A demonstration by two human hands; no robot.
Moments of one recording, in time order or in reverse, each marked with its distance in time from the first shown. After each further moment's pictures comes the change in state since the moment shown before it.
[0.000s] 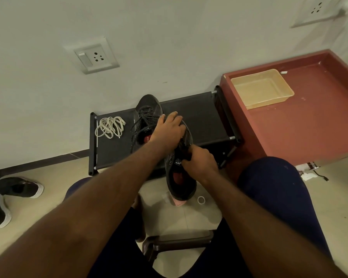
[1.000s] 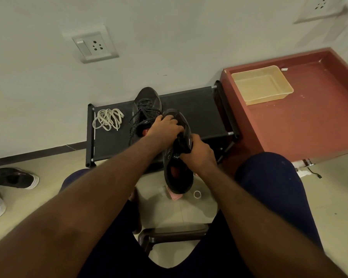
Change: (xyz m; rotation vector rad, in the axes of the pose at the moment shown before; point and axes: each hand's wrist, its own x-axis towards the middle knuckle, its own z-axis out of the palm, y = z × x) left_hand -0.007 -0.004 0.000 -0.020 -0.207 0.058; right_hand -0.002 0.001 -0.003 0.124 0.003 0.042
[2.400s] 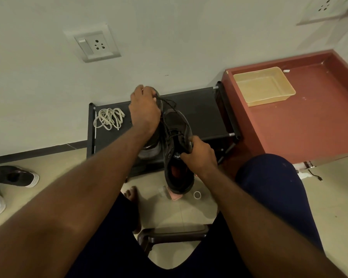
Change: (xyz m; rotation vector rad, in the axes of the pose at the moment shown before) left_hand -0.003 -0.040 -0.023 -0.609 0.661 -0.602; right_hand -0.001 0.000 0.002 -0.016 0.049 -0.004
